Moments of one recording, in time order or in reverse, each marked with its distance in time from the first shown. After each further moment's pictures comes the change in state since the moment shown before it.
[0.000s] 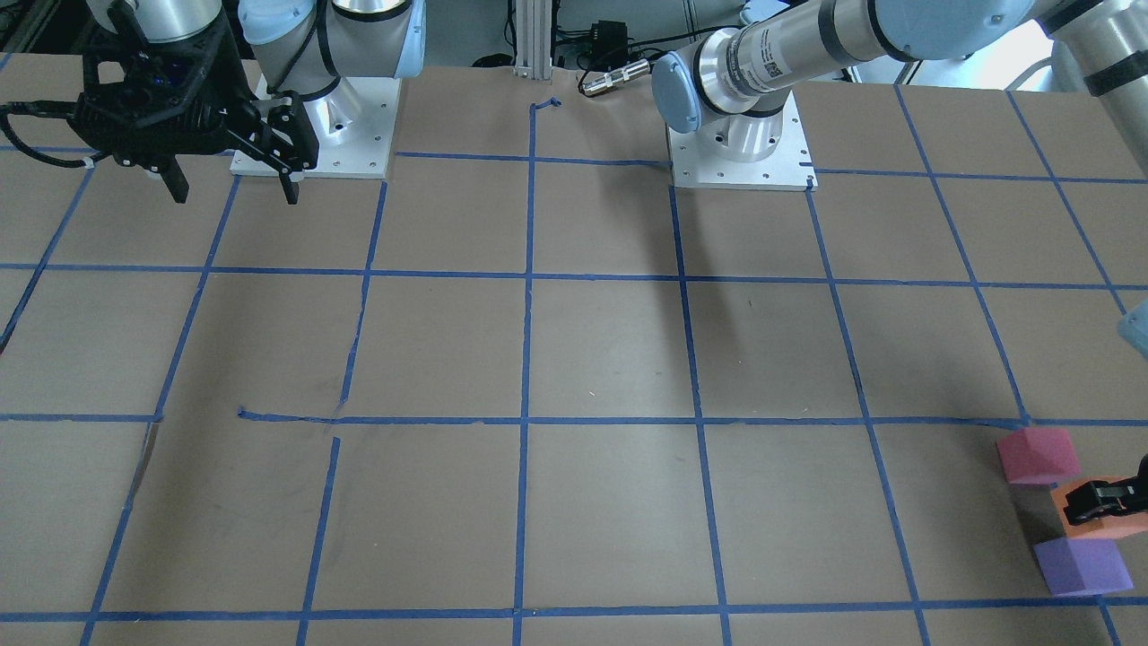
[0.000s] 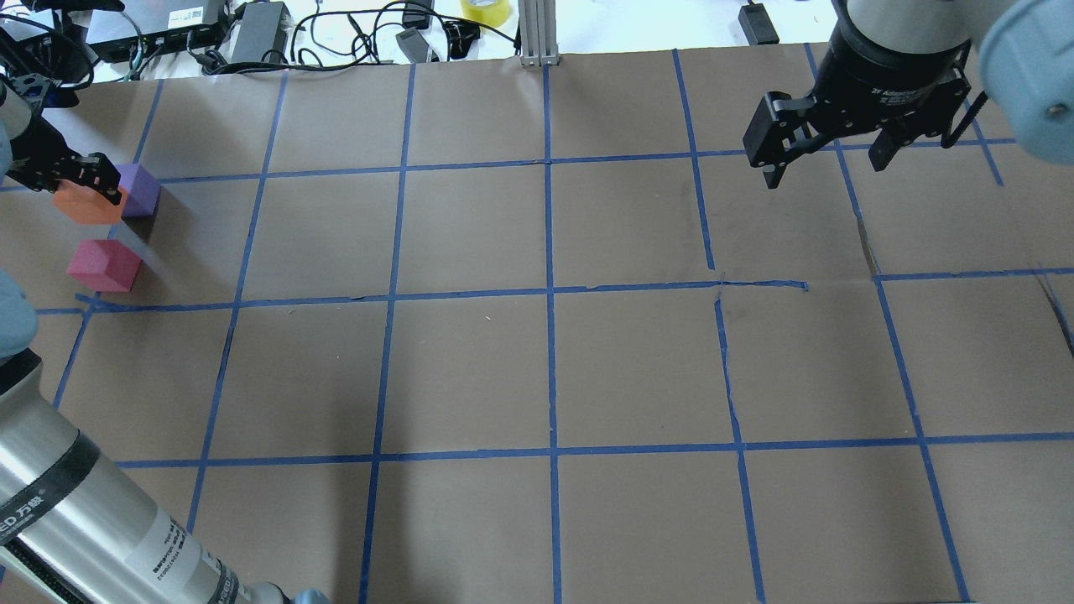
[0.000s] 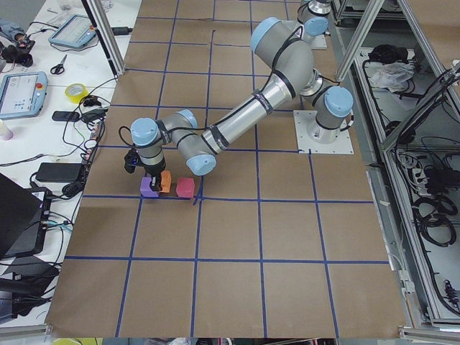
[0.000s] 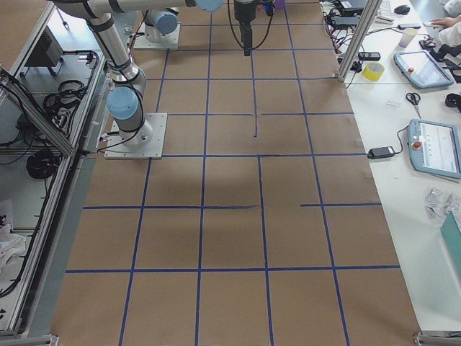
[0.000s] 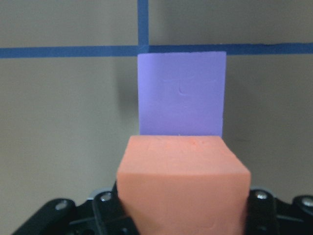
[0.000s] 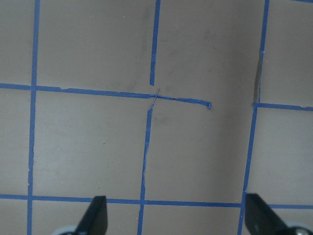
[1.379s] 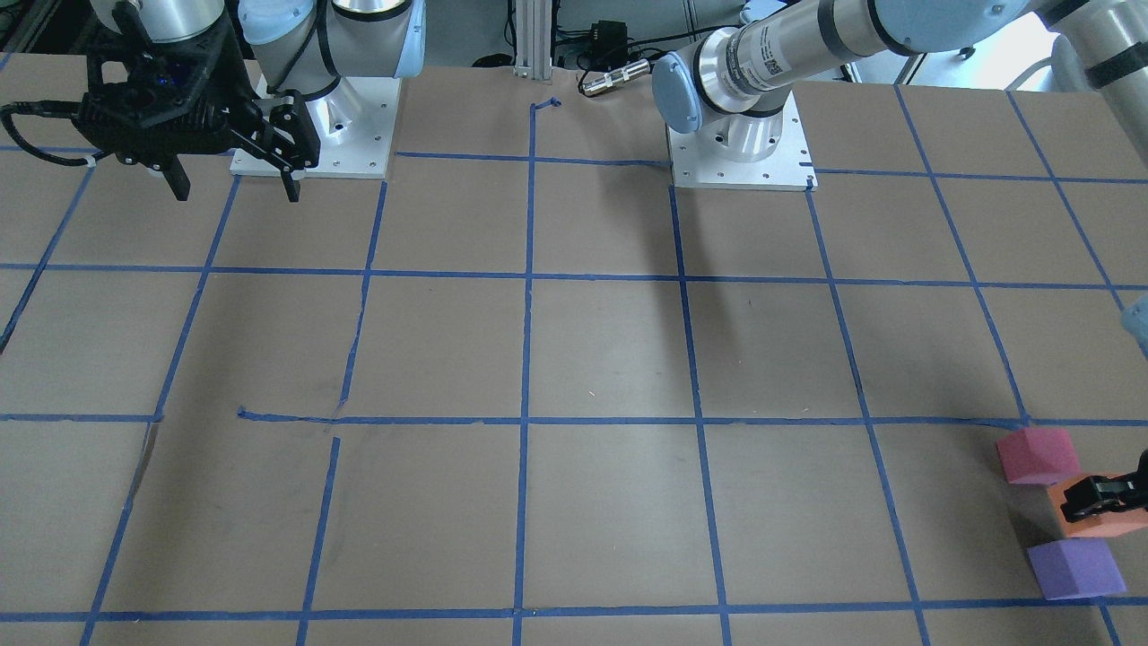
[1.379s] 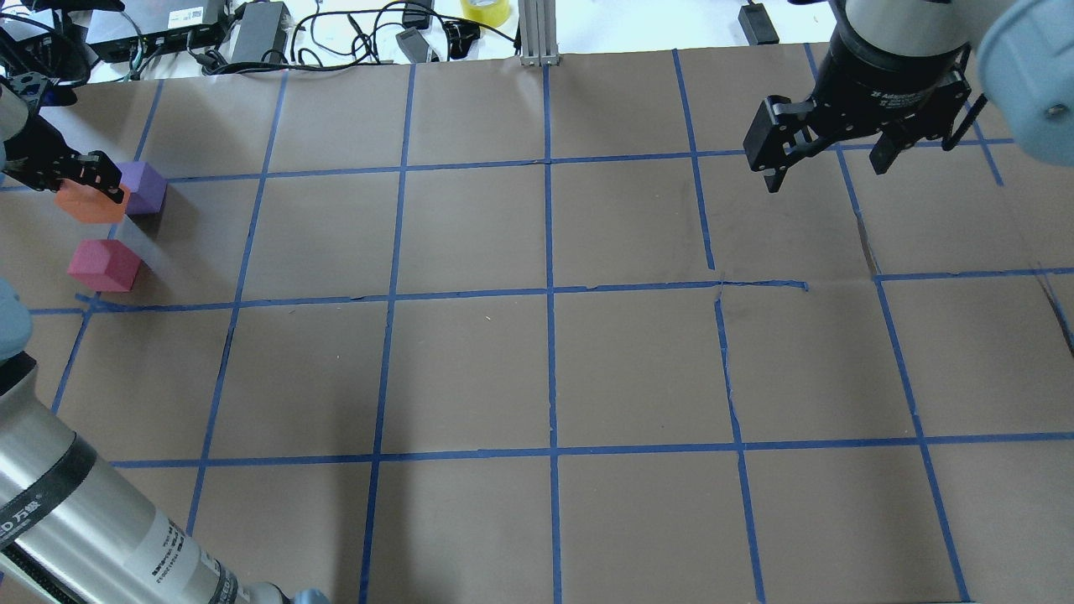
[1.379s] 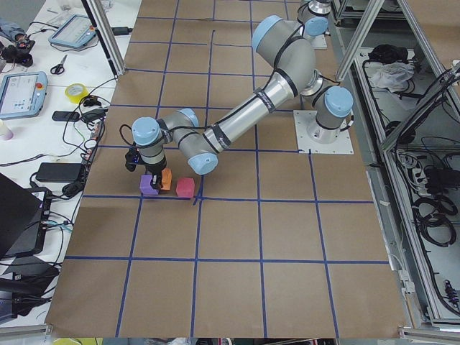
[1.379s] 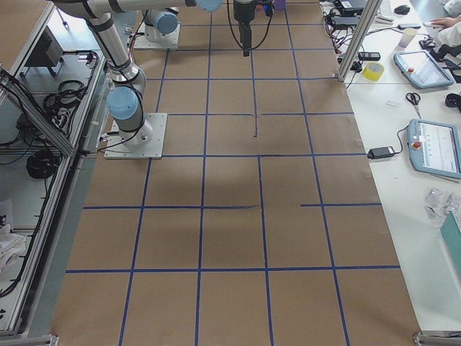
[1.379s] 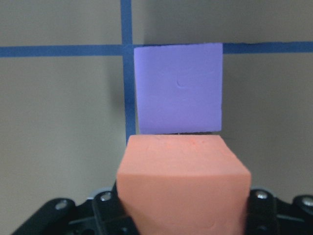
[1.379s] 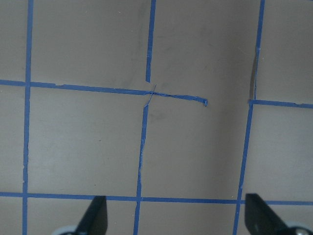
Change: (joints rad) left arm 0.004 0.018 -0.012 -0.011 -0.032 0.005; right arm 0.003 -0.001 0.000 0.010 0.002 0.001
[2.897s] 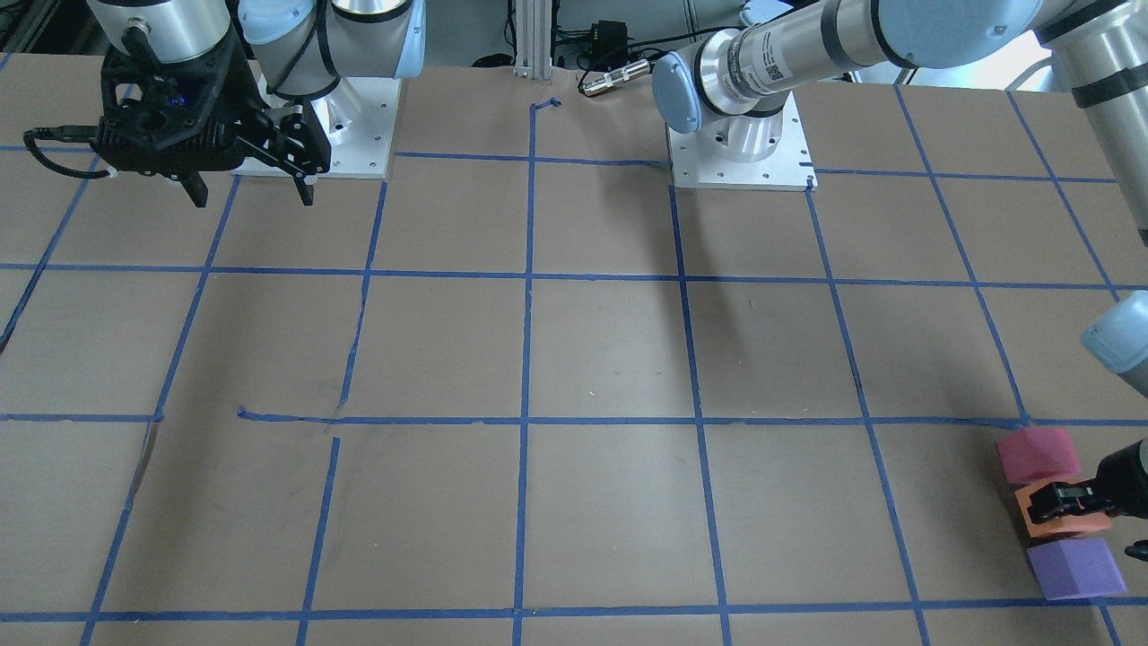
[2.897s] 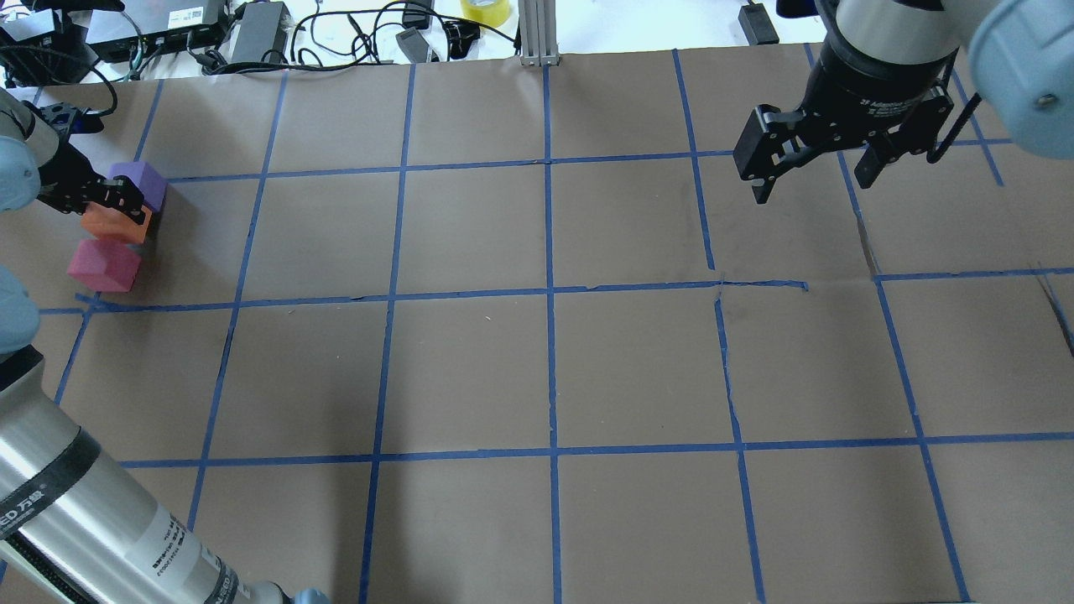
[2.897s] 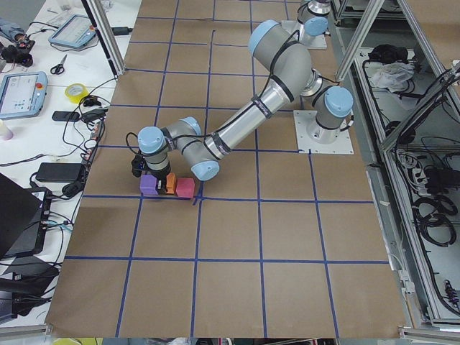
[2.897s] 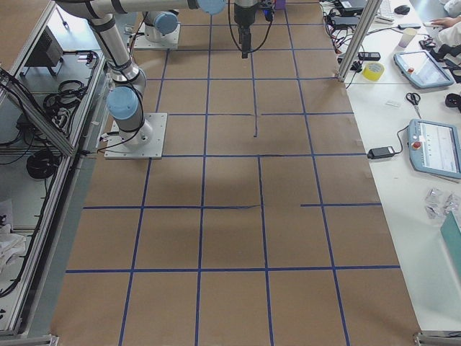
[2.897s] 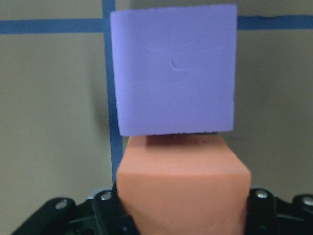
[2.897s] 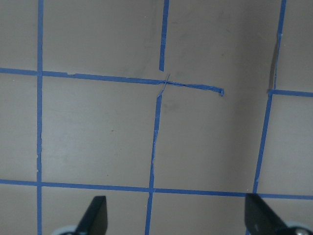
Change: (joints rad) left arm 0.001 -0.045 -0.056 0.082 0.001 0.003; right arm -0.008 0.018 0.000 0.034 0.044 -0.003
